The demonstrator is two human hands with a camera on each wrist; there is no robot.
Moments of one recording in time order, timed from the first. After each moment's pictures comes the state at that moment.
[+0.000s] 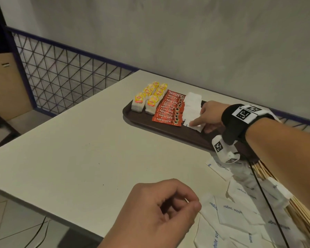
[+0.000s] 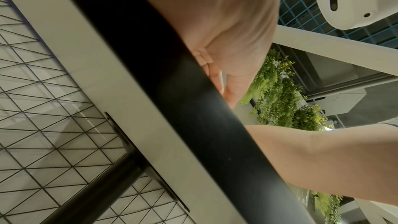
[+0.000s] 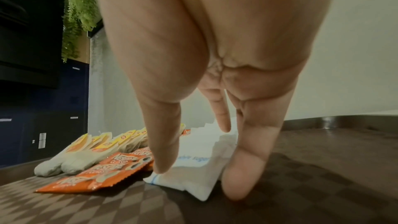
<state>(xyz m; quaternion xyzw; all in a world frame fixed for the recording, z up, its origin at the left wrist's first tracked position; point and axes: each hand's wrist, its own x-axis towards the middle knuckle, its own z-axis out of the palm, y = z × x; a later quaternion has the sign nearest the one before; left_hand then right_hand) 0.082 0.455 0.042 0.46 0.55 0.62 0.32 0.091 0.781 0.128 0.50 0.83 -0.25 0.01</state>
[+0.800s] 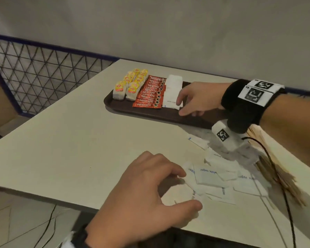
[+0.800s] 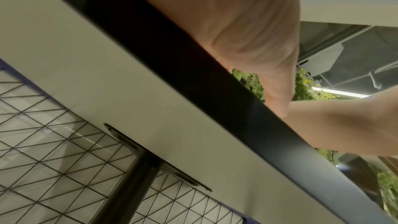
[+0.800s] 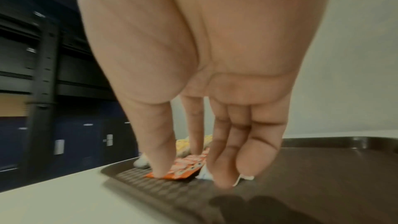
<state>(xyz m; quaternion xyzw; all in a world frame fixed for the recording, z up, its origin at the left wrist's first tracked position) 0.091 0.455 0.048 0.63 0.66 0.38 0.13 0.147 0.734 0.154 0.36 0.92 -0.17 0.07</state>
